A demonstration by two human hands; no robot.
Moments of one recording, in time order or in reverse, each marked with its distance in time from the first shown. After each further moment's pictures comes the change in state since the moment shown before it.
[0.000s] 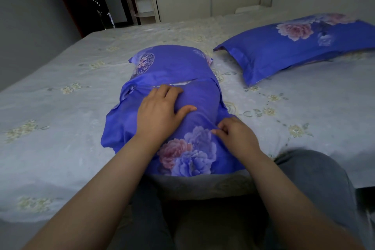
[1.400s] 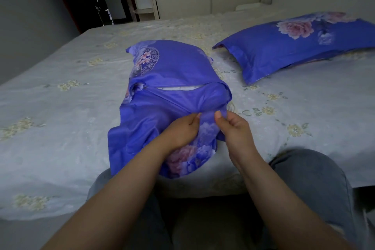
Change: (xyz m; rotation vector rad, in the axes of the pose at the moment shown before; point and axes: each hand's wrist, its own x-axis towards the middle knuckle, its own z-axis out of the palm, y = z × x) left_hand -0.011 0.036 0.028 -0.648 -0.744 -0.262; right_hand -0.012 -0.037 -0.008 1.118 0.121 0.198
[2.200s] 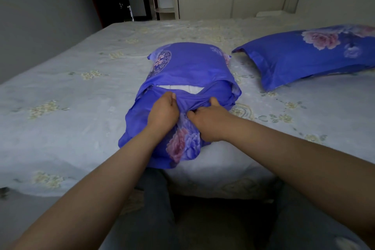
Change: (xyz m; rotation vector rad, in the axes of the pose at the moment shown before) left_hand -0.009 -0.051 -0.052 0.055 0.660 -0.136; right_hand 0.035 -0.025 0.076 -1.908 -0.840 -0.636
